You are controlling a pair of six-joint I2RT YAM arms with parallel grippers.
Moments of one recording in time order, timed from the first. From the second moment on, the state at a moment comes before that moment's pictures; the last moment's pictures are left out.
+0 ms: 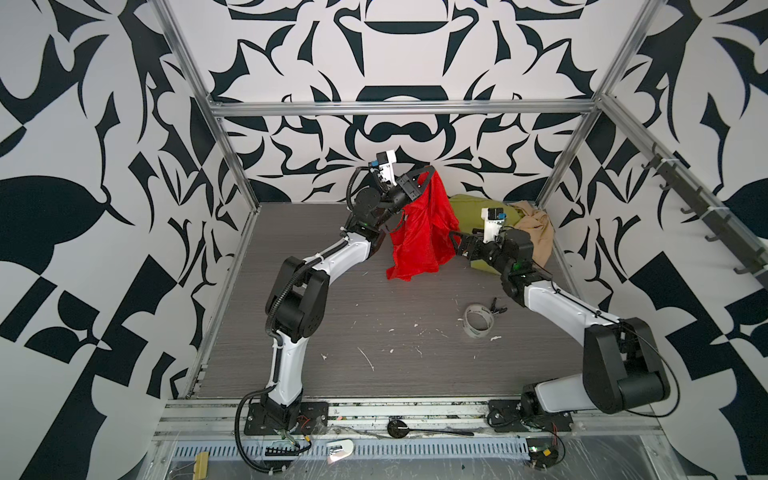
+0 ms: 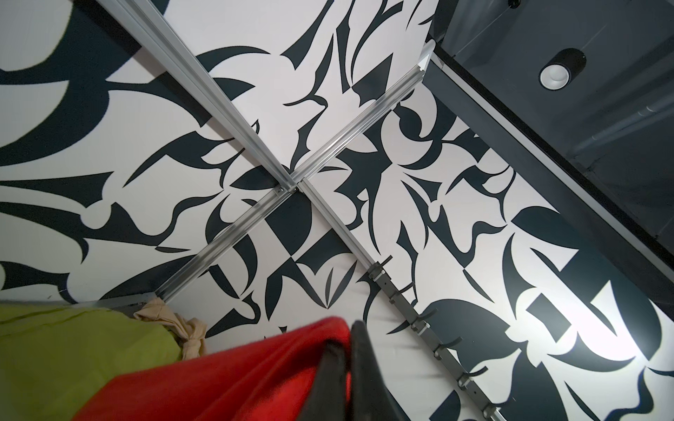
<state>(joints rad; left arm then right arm) -0.54 2.05 1.63 0.95 0.46 -1.21 0.19 1.41 0.79 0.39 -0.33 0.28</state>
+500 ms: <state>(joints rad) -0.43 2.05 1.65 1.00 0.70 -1.43 0.17 1.43 0.79 0.35 -0.42 -0.03</state>
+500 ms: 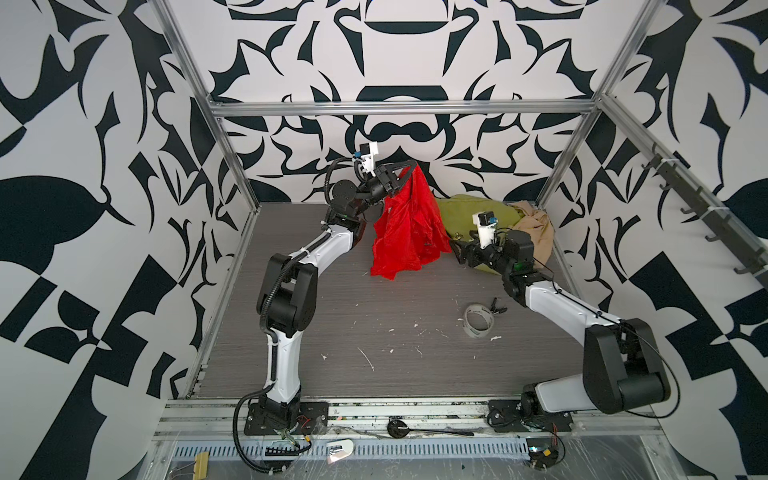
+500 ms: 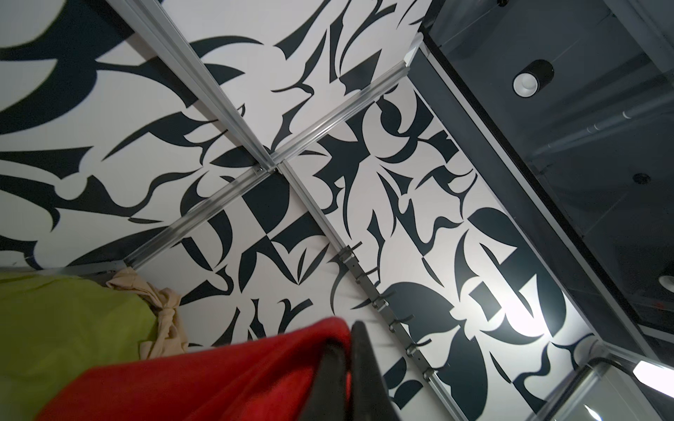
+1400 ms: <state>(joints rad) -0.43 2.00 1.61 1.04 0.84 -1.50 0.32 1.69 0.82 0.62 -0.34 -0.21</state>
